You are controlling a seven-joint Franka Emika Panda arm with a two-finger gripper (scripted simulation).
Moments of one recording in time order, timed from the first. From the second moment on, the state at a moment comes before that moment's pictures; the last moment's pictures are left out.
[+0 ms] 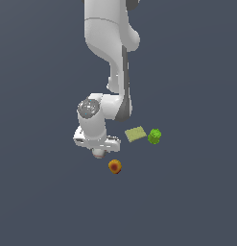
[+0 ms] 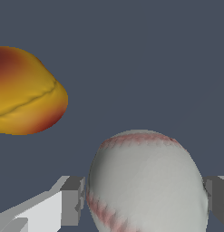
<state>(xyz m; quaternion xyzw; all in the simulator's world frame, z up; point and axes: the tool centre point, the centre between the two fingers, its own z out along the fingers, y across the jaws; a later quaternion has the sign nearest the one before) 0.026 -0.090 0.049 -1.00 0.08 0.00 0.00</state>
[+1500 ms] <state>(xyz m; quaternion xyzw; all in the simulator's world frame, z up) 0.047 0.049 0.211 -1.00 0.08 0.00 0.00</state>
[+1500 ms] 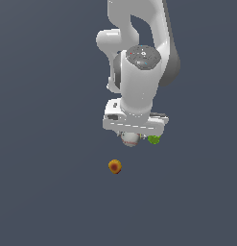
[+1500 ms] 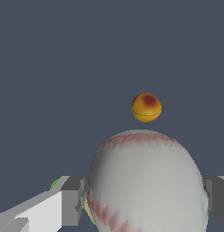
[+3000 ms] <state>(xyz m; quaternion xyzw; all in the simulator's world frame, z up) 0.081 0.204 0.392 -1.00 0.08 0.00 0.00</state>
